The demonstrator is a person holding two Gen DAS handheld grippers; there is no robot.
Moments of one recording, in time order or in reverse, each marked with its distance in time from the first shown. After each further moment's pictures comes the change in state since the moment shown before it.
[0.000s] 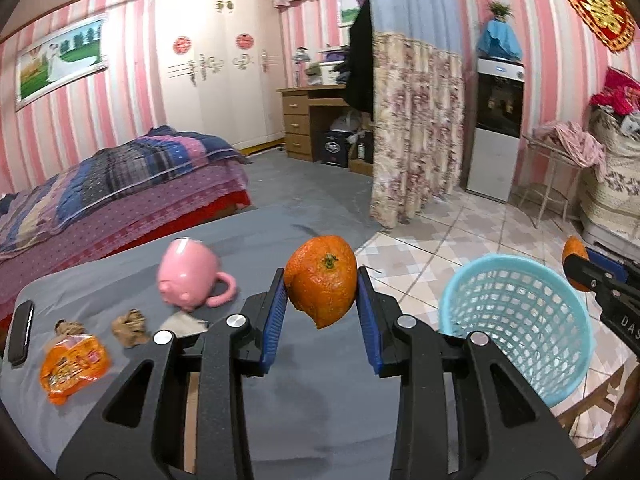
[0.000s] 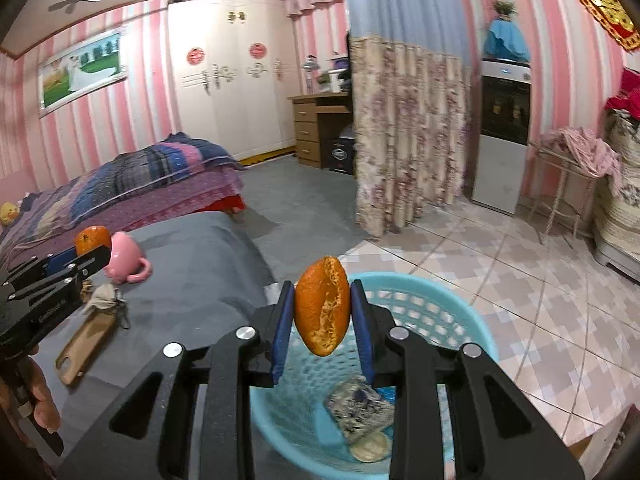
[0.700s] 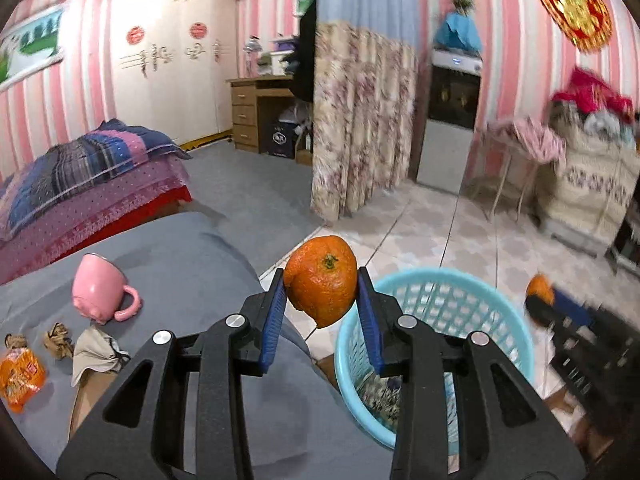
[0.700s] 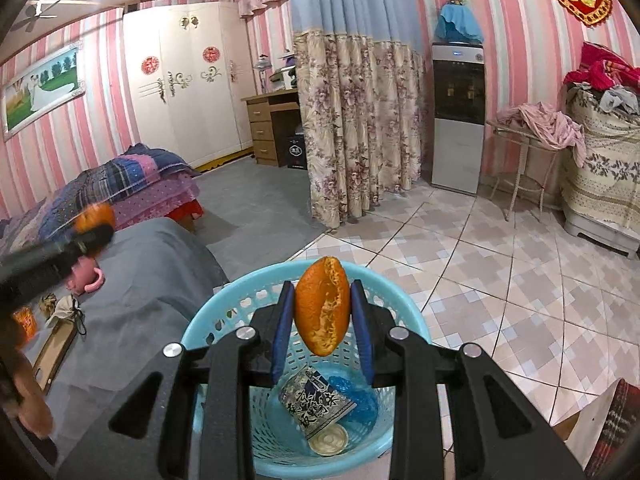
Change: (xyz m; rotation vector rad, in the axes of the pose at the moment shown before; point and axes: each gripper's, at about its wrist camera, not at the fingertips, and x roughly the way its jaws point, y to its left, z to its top) left arm 0.026 -0.079 0.026 0.026 0.049 -0.170; right arm 0.001 -0.057 -0.010 0.097 0.009 -0.117
